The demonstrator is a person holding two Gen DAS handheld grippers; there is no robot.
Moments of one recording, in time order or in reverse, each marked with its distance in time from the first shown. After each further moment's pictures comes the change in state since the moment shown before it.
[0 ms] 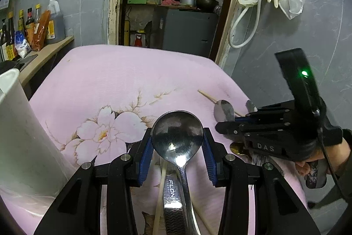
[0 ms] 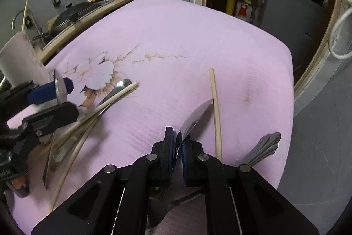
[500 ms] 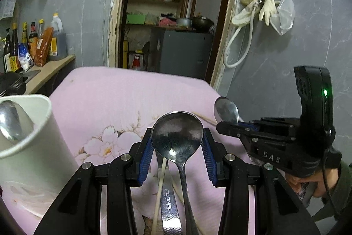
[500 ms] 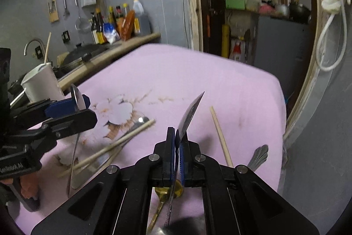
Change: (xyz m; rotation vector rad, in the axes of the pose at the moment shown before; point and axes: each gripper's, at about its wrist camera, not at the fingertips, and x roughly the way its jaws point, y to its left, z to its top) left arm -0.029 -0.003 0.006 0.011 -0.148 -0.016; right arm -0.051 0.017 -0.024 0.020 -0.337 -0.004
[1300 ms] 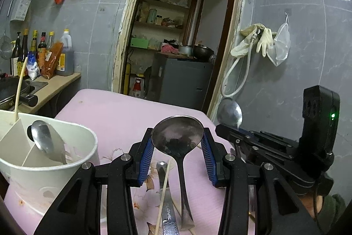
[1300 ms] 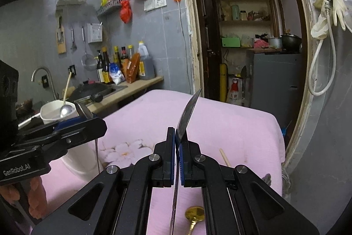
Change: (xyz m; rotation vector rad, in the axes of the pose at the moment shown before) left arm -0.046 0.014 0.021 -0.059 -0.169 -0.023; right arm -0.033 0.032 0.017 0.020 -0.274 -0.009
